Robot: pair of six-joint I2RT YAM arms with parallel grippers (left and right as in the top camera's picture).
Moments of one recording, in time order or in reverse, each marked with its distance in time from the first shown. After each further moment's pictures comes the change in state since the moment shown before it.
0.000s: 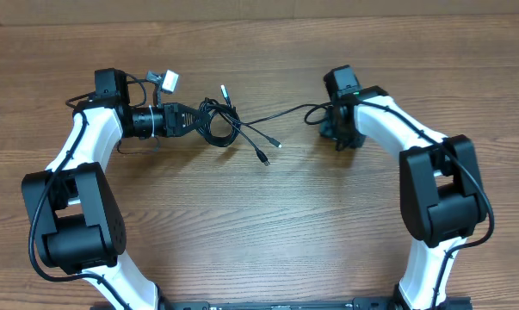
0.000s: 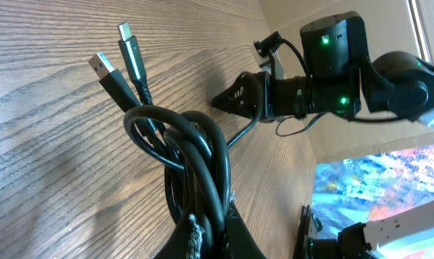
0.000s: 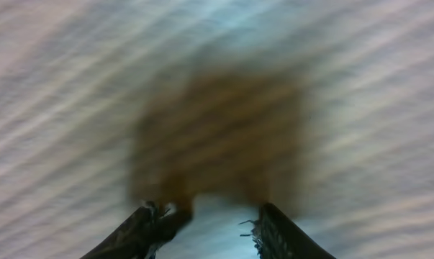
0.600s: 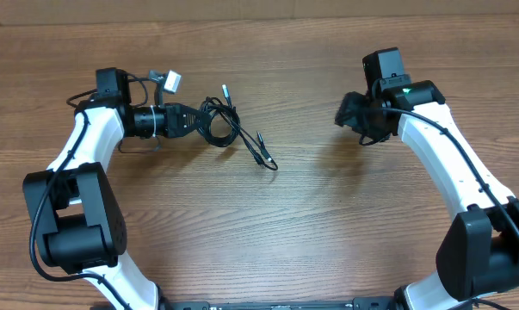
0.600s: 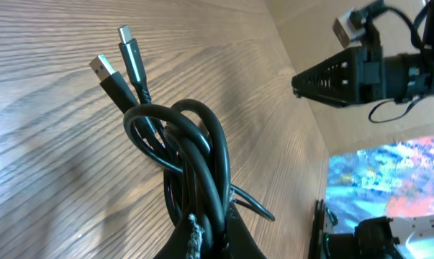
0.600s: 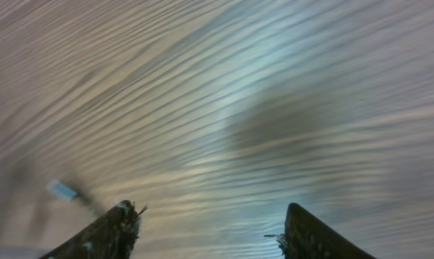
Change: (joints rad) left arm -0.023 0.000 0.000 0.010 -0.023 0.051; right arm -0.064 -0.328 -0.016 -0.124 -0.244 -0.143
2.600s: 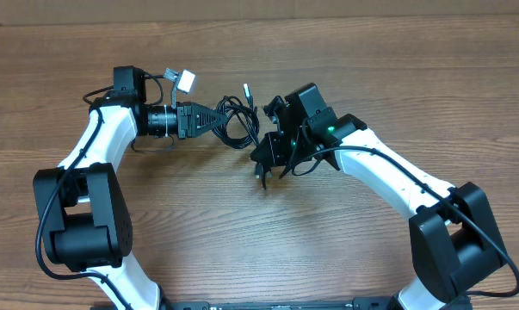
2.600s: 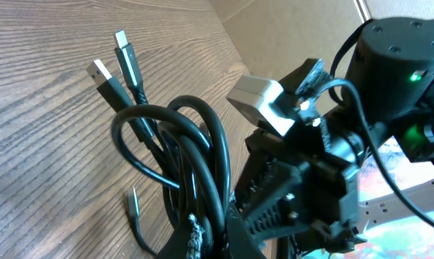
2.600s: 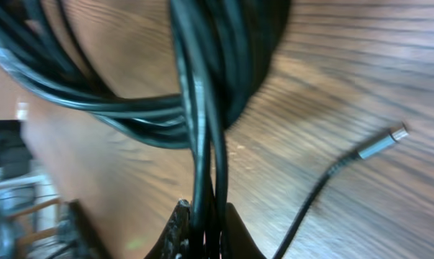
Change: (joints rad) left arm -0.056 0.000 0.000 -0.005 0.154 0.041; right arm 0.327 0.060 -0.152 0.377 -0.473 -0.131
